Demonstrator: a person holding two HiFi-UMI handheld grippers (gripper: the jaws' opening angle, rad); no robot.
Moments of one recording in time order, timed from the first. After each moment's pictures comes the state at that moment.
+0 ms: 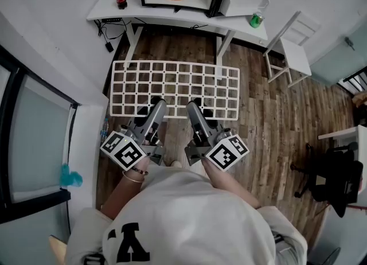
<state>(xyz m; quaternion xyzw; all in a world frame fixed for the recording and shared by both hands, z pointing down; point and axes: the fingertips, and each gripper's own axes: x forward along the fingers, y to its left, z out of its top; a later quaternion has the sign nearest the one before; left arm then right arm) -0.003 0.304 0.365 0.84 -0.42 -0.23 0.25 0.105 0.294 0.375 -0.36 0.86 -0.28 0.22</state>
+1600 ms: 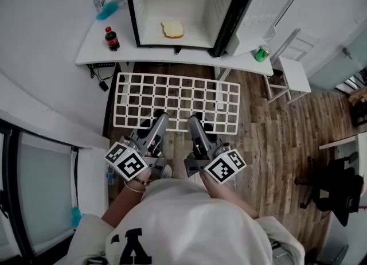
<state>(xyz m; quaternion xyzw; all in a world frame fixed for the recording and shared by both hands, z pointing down) -0.069 0.080 0.351 0.86 -0.37 -0.21 0.27 0.040 0.084 0.362 -0.42 0.84 -0.26 0.25</state>
